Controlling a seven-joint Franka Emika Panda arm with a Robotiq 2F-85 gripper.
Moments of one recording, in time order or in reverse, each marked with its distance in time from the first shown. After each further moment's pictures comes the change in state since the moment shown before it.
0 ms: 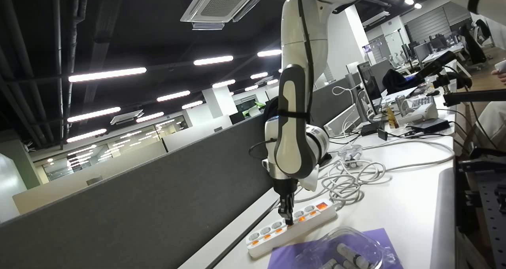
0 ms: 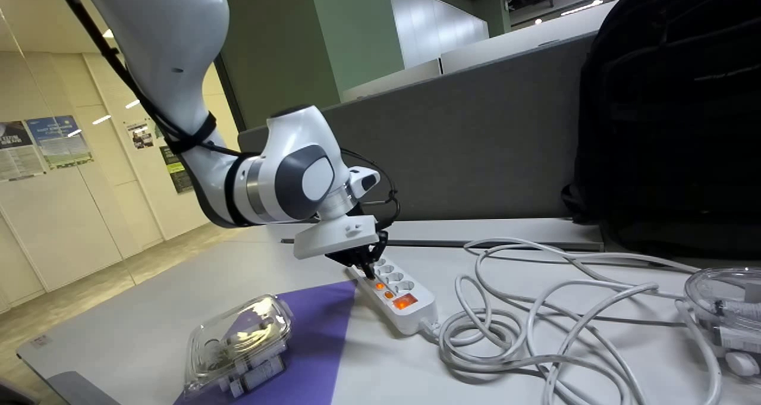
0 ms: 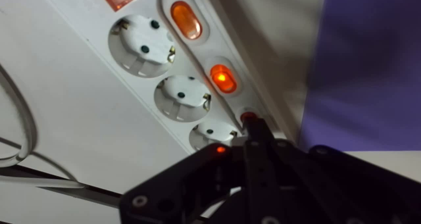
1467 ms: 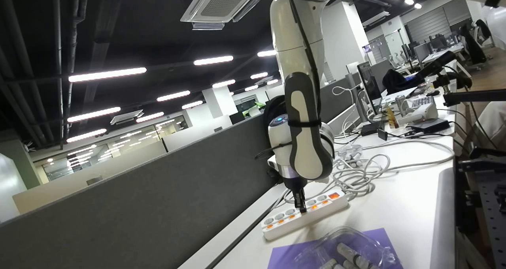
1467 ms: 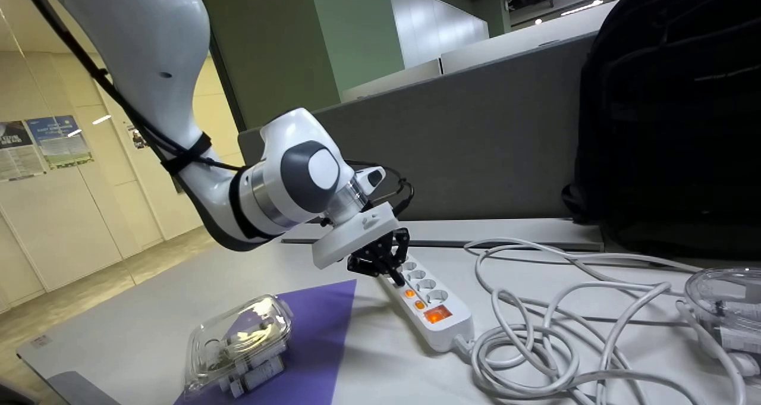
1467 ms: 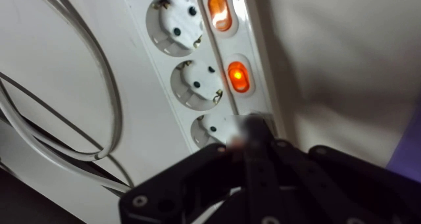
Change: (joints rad) arm 0.397 0.011 -0.459 -0.034 -0.101 0.023 0.027
